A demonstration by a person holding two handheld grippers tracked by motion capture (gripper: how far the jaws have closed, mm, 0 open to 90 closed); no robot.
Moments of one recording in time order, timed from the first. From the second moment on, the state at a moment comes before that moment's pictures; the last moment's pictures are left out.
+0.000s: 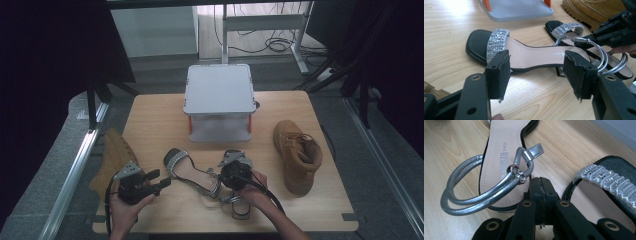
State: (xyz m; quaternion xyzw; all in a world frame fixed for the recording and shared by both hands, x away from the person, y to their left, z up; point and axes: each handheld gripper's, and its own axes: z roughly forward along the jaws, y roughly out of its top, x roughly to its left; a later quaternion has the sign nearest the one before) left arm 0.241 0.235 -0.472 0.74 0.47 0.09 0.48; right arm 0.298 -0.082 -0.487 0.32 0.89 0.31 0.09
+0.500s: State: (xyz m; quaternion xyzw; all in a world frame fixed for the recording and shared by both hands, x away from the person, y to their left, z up) left arm 0.241 0.249 -0.470 0.72 0.48 0.08 0.49; right arm 0.276 -0.068 -0.482 0.29 0.90 0.32 0.08
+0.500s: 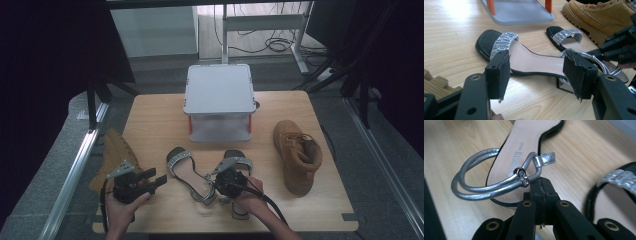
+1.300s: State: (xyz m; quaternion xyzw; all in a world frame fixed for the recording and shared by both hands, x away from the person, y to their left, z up) left arm 0.241 0.257 -0.470 0.72 0.48 0.09 0.50; right arm 0.245 -0.034 -0.479 0.23 0.92 0.31 0.08
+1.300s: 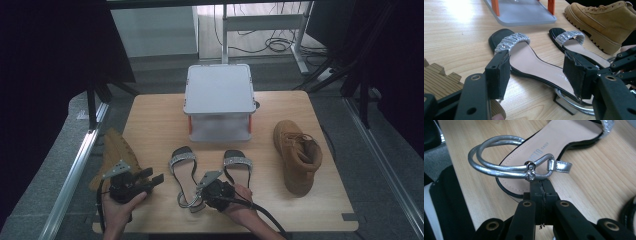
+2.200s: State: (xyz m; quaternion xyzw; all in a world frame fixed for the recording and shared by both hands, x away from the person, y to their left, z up) left arm 0.240 0.265 -0.468 0.71 0.49 0.09 0.50; right arm 0.233 0.000 -0.485 0.22 0.91 0.35 0.03
